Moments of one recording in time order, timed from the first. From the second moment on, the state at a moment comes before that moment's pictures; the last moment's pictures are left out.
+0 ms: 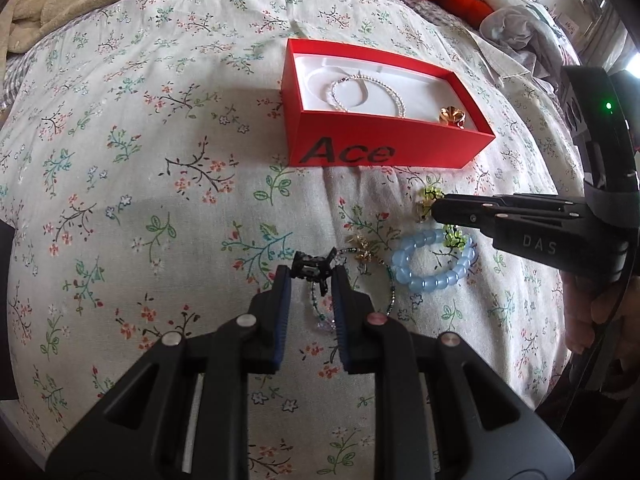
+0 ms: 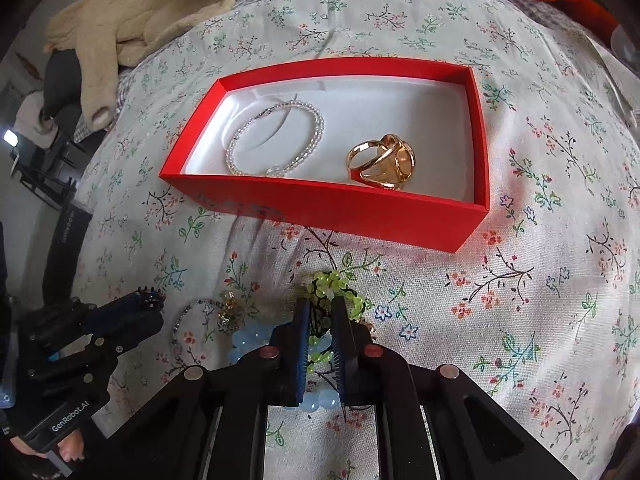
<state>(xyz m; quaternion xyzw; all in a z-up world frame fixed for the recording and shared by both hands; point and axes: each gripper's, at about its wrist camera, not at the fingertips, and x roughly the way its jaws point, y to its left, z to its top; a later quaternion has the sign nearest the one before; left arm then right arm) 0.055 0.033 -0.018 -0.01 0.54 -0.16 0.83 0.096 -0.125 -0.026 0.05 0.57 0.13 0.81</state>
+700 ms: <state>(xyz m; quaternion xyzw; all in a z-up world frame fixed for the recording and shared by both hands) 0.066 0.030 0.020 -0.05 0.49 -0.15 0.86 0.079 -0.159 0.046 0.10 0.49 0.15 0.85</state>
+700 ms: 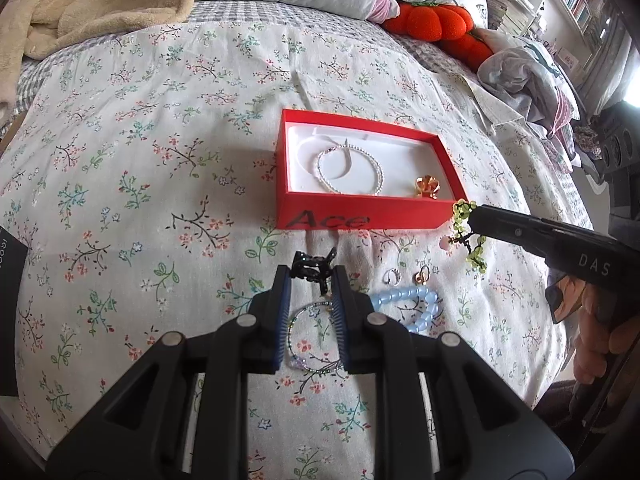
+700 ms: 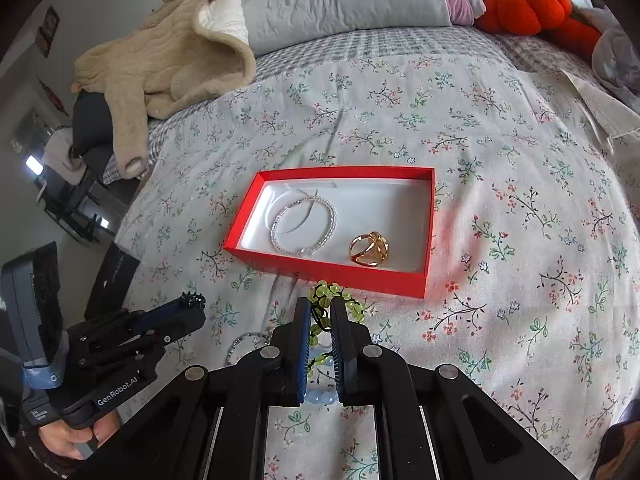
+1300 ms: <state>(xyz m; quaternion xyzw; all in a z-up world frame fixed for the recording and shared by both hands) 0.120 -0.010 0.019 -0.06 0.46 -0.15 0.87 0.119 -0.180 0.052 0.11 0.45 0.11 0.88</state>
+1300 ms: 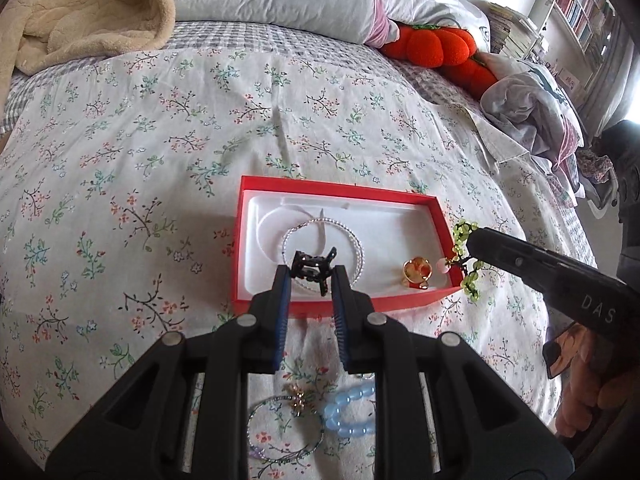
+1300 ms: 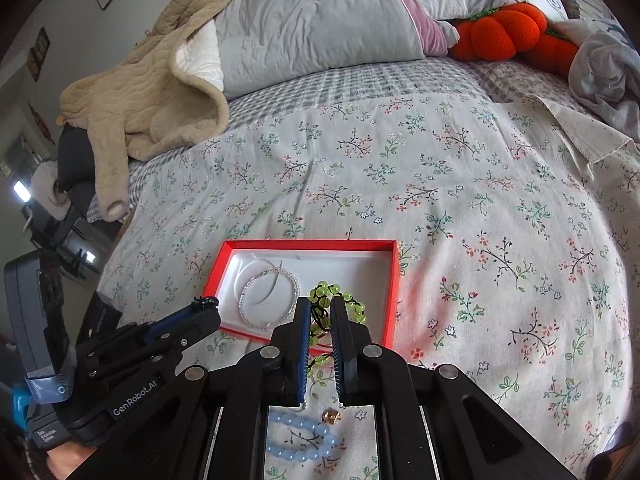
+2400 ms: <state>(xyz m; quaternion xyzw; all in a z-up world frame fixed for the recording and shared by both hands) 0.097 -0.011 0.020 -0.01 0.48 -0.11 0.87 0.085 -0.183 0.055 0.10 0.47 0.15 0.87</state>
